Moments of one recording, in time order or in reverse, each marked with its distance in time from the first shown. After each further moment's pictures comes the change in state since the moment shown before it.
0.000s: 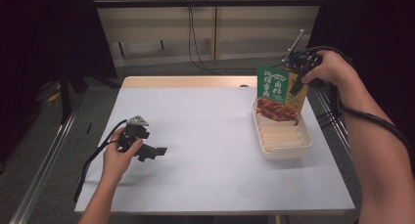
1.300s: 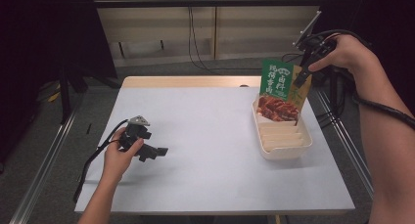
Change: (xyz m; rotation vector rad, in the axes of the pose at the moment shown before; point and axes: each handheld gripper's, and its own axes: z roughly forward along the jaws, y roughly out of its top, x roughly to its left) left arm 0.001 0.002 0.002 0.016 -0.039 0.002; right arm 0.005 -0.008 -0.049 -0.044 -0.054 0.173
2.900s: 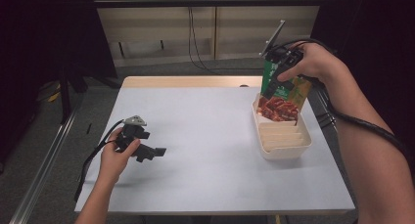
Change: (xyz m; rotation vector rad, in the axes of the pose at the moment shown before) left arm -0.002 -0.001 -0.011 -0.026 -0.016 -0.001; right arm 0.084 0.036 0.010 -0.005 0.116 -0.114
